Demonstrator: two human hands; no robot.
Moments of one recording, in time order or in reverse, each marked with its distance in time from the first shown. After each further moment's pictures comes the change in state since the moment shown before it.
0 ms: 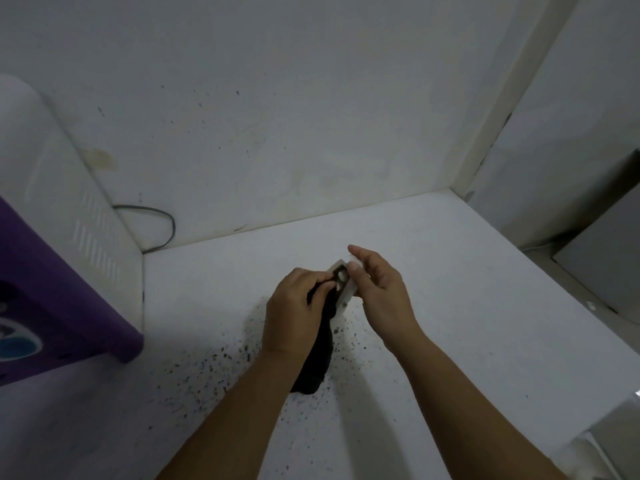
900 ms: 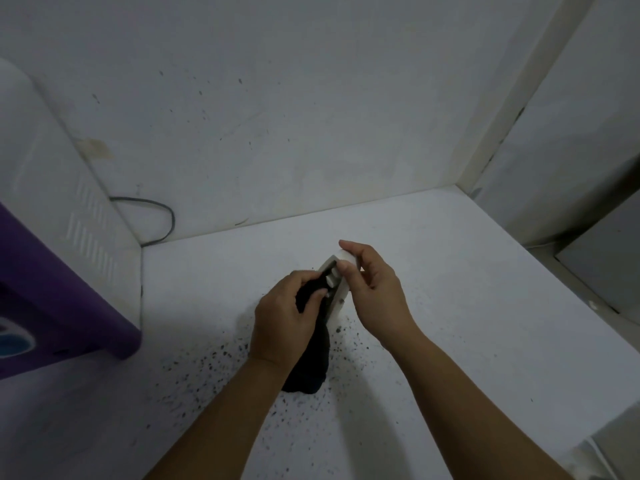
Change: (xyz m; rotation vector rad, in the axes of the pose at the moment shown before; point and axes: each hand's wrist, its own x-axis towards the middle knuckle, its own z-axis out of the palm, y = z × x) left_hand -0.006 -0.020 -0.008 -0.030 0.011 0.025; right_hand 0.004 -0.005 0.011 -0.135 -0.032 -0.079
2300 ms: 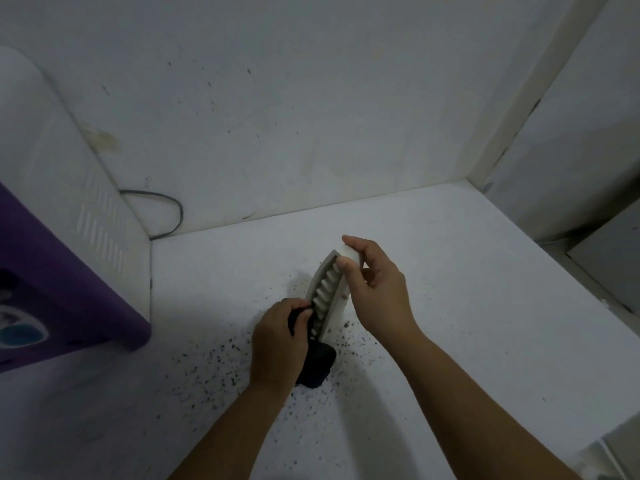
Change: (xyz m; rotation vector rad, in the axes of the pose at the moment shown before) left_hand -0.035 -0.027 0.002 0.059 0.038 -0.186; right_hand -0.005 0.000 0.012 -0.045 0.057 -0.056
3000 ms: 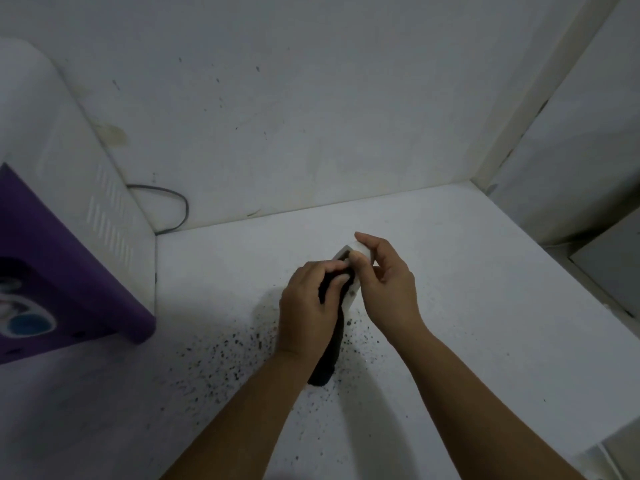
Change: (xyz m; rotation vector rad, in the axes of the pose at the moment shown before) left_hand 0.025 0.044 0.005 -0.131 0.024 0.225; right_hand 0.002 0.004 -0.002 0.035 0.036 0.043
